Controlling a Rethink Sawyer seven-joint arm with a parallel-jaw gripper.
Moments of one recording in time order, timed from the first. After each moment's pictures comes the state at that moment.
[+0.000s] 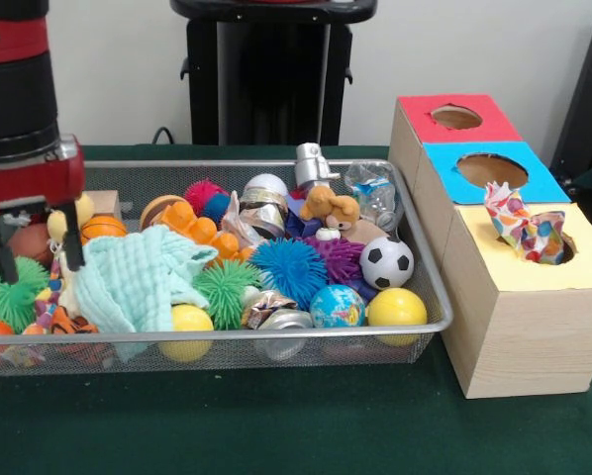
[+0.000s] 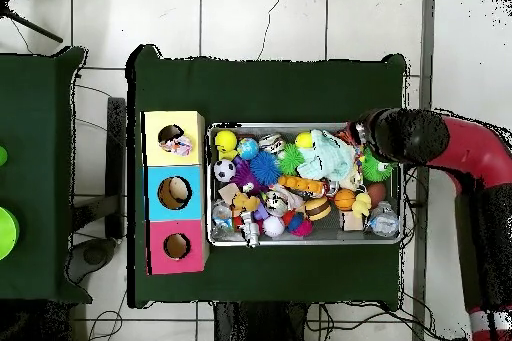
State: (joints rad) arm -0.86 -0.51 0.56 1.29 -0.53 0.82 1.12
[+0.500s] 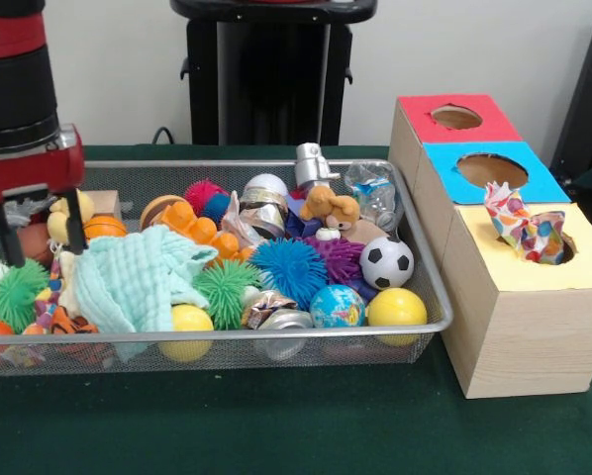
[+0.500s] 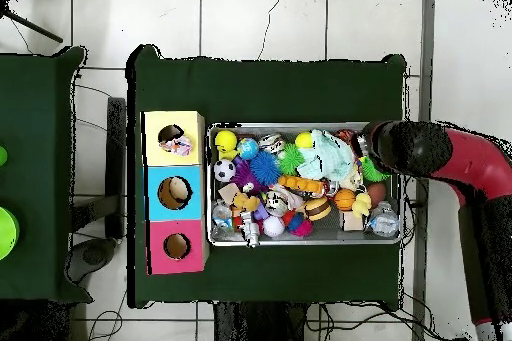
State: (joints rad) arm -0.88 -0.53 0.55 1.36 -0.53 0.82 1.12
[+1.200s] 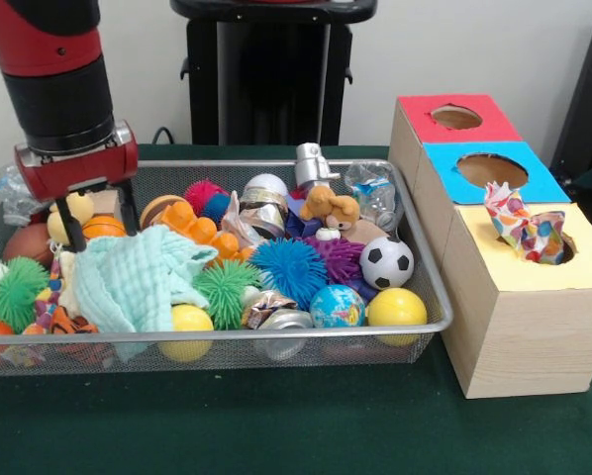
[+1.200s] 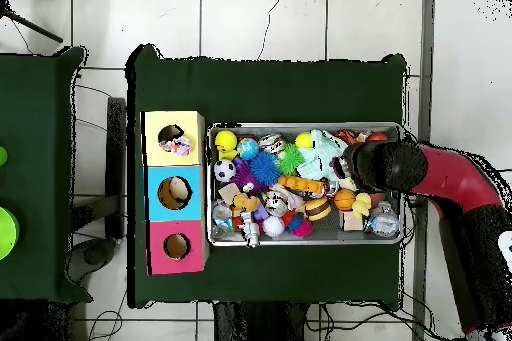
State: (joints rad) arm -0.88 -0.54 0.53 1.48 -0.53 0.80 1.12
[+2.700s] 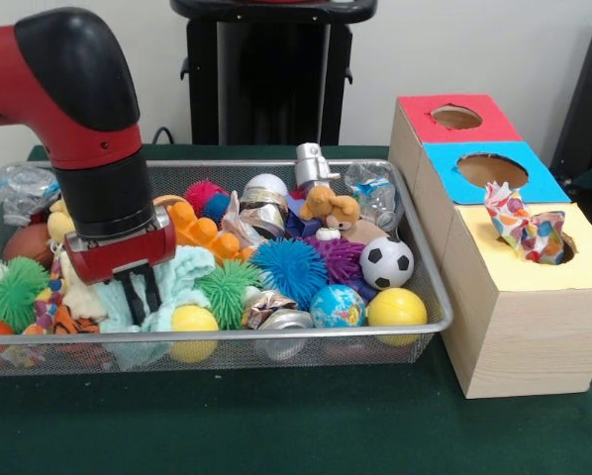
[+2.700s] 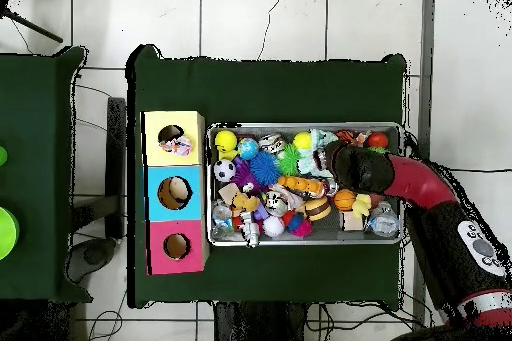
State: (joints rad) arm -0.88 -0.34 0.53 1.45 -0.53 0.53 1.12
